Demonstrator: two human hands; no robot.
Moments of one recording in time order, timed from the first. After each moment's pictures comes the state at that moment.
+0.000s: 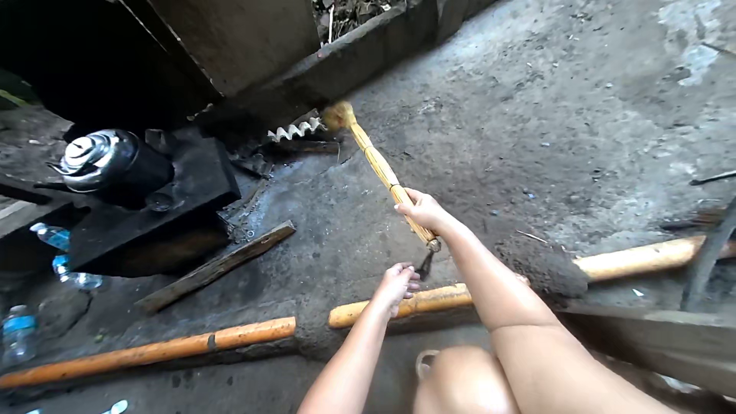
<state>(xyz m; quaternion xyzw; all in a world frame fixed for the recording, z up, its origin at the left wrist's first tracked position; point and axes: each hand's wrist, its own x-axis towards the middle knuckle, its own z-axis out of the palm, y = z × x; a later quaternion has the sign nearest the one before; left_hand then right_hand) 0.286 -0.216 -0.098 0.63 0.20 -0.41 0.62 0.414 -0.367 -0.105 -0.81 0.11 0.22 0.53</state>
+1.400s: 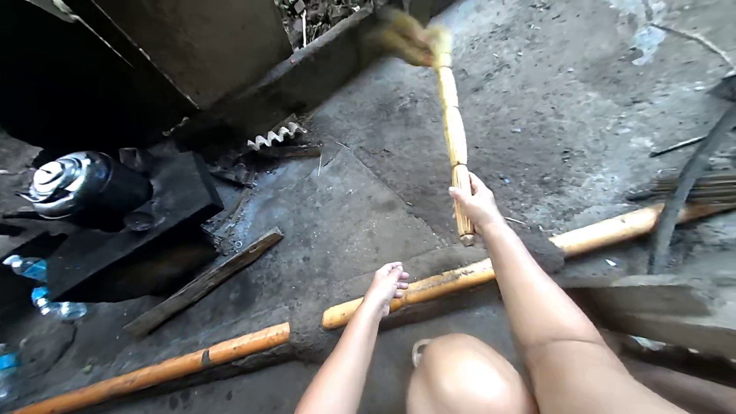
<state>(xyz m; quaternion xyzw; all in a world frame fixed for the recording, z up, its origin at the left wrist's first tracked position) 0.274 -0.221 -0.102 0.65 0.21 -0.42 0.60 0.356 -0.472 -0.114 -0.74 0.27 0.00 0.61</state>
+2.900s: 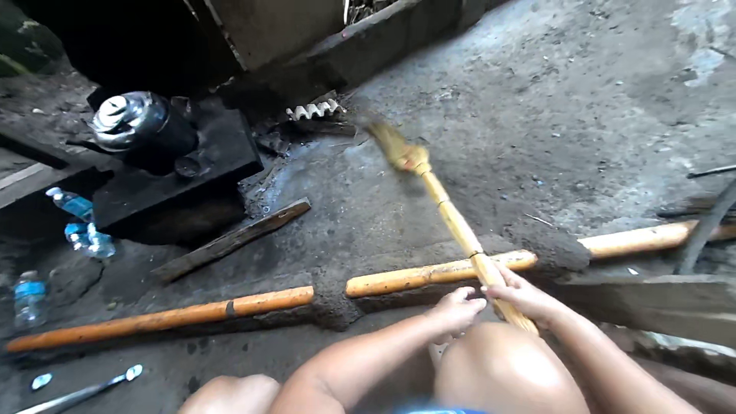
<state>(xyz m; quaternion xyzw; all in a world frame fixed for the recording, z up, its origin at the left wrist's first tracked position) 0.185 -0.226 -0.072 0.60 0.00 -0.55 0.58 0.173 -0.411 -0.070 -0.71 0.23 0.32 0.58</state>
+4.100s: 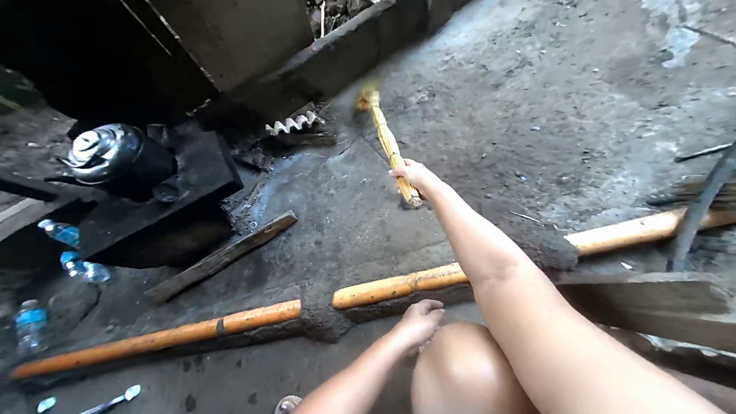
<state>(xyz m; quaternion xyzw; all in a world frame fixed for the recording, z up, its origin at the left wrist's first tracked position) 0.182 -0.213 -0.094 0.64 0.07 -0.53 0.56 0.446 -0.355 -0.098 -0.70 0.20 0.20 0.65</state>
